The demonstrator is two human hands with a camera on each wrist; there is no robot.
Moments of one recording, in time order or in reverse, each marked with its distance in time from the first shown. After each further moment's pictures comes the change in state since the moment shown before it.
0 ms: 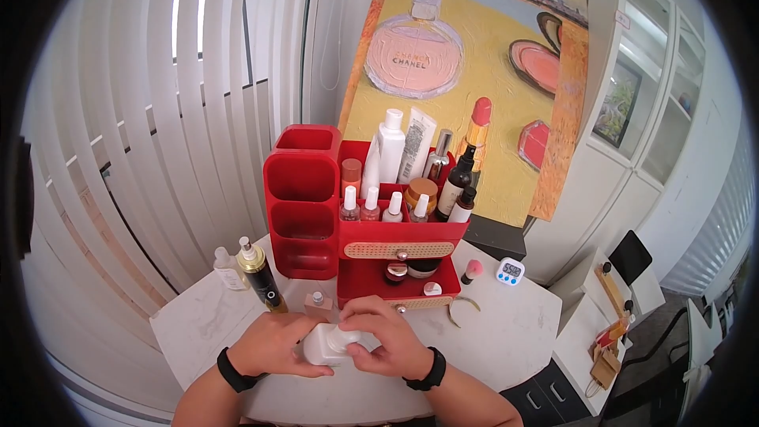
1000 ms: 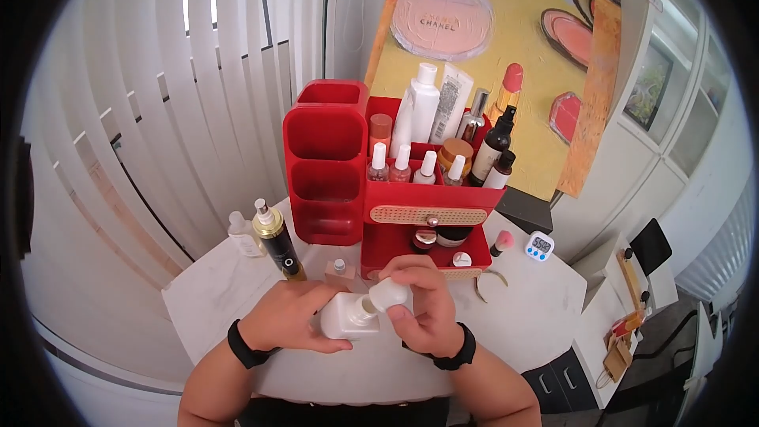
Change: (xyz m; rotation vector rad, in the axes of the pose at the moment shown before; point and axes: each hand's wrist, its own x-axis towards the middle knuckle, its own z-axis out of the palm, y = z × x) left_hand 0.001 0.001 -0.002 -0.038 -0.005 -0.049; right_hand -0.009 0.013 0.006 0.286 0.170 0.017
